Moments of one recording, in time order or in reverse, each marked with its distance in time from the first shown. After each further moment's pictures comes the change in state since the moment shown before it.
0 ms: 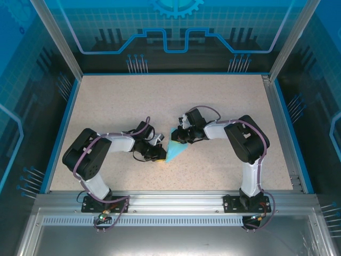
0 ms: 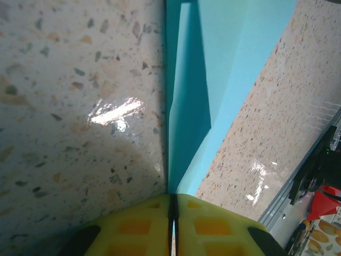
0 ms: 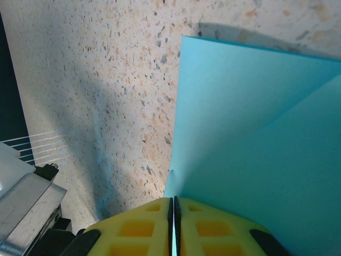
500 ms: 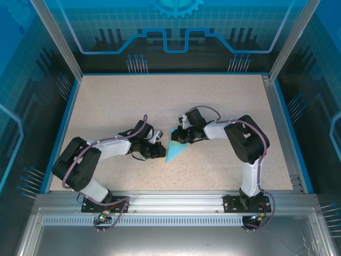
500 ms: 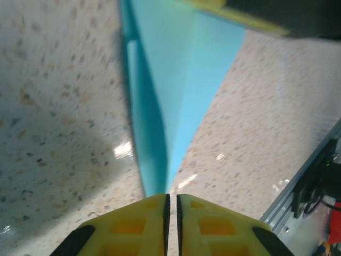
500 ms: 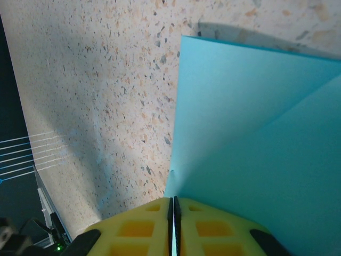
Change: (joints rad) left arm -0.025 -0.170 -0.025 0.002 -0.107 -0.049; right arm 0.000 0.000 0.001 -0.003 0.002 0.000
